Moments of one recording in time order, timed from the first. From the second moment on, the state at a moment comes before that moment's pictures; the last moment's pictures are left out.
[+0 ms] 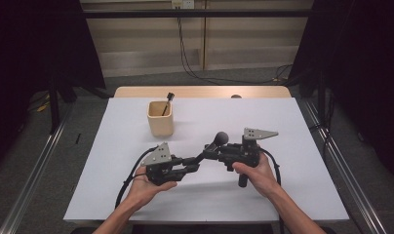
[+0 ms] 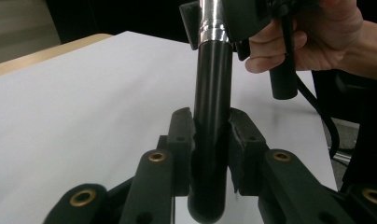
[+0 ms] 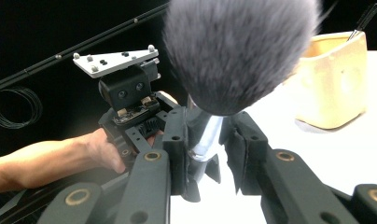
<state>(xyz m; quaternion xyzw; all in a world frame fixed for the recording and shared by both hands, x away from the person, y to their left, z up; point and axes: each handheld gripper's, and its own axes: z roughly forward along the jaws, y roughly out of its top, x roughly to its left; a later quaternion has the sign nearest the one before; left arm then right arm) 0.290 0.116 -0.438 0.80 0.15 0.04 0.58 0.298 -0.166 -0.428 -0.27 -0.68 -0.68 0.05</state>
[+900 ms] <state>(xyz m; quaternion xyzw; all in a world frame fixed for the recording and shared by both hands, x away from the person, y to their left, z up) 0.296 0.151 -0.428 0.79 0.25 0.06 0.56 0.299 -0.180 -0.418 -0.26 -0.70 -0.66 0.01</state>
